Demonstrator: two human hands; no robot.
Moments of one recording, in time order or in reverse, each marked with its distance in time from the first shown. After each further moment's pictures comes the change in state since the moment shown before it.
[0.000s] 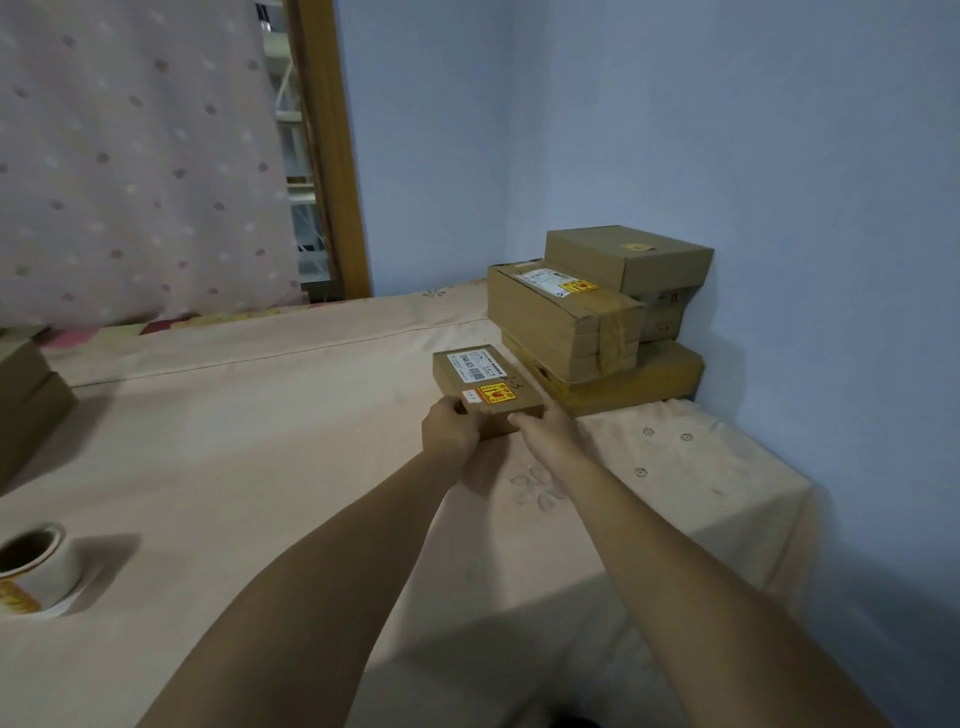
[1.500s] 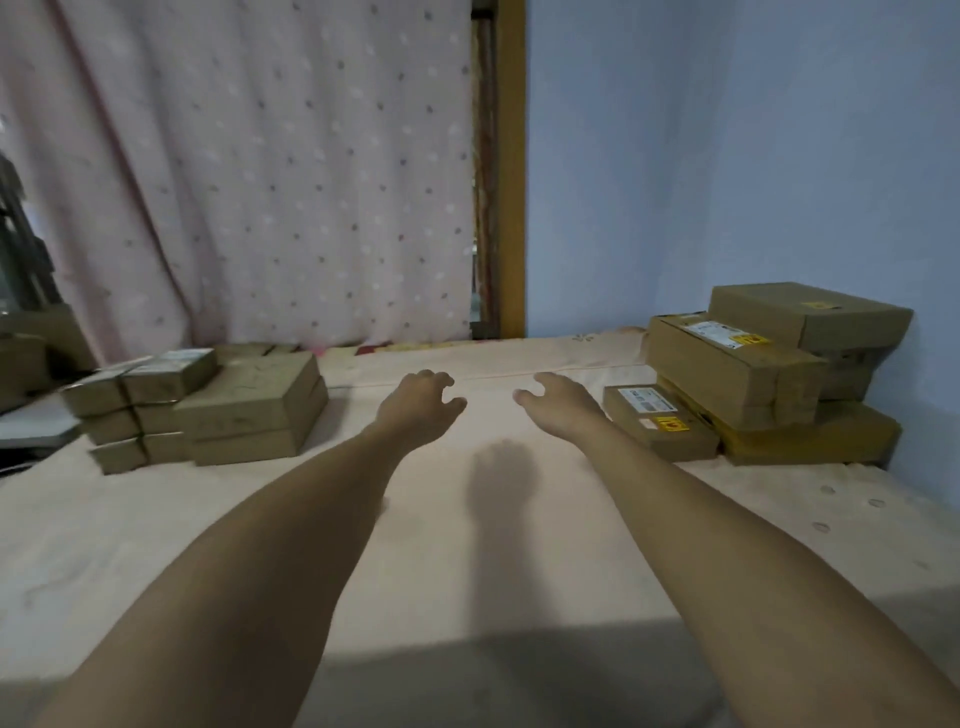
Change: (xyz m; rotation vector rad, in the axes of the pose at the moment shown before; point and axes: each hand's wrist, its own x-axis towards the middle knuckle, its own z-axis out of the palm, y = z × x) left_hand -0.052 0.012 -0.304 0.851 0.143 0.250; right_hand -0.102 -0.151 0.133 -0.636 -0.282 -0.434
